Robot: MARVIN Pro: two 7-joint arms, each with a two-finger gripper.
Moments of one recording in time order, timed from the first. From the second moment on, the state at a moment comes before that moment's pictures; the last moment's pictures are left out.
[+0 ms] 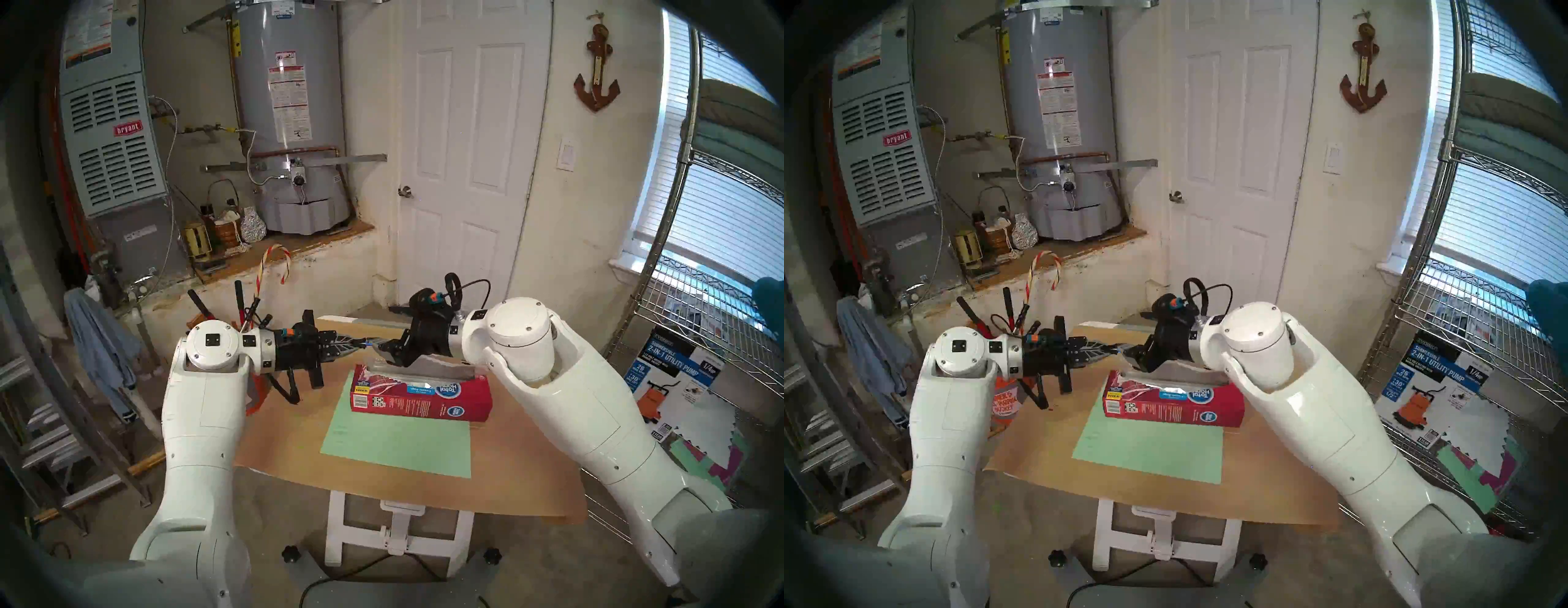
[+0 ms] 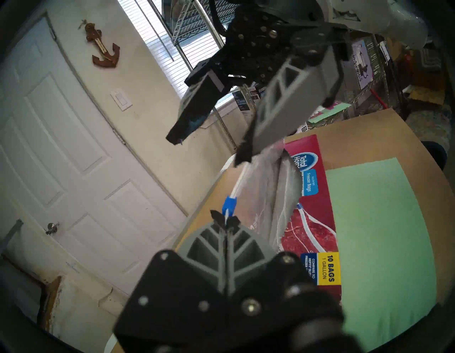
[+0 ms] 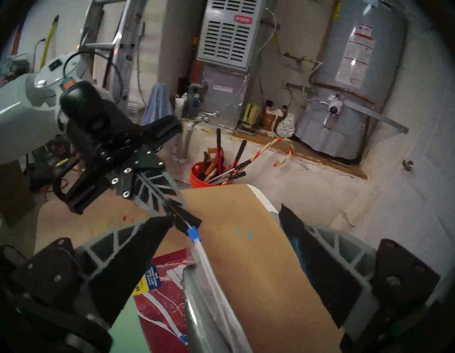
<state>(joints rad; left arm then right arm) 1.19 -1.48 -1.82 -1.38 0.33 -0.28 -1.45 -1.10 -1.08 0.98 -1.76 0.22 0.51 0.55</state>
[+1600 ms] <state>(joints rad) 1.18 -1.50 -1.86 -1.36 0.33 -0.28 -1.48 -1.08 -1.11 0.94 -1.63 0.12 0.29 0.63</state>
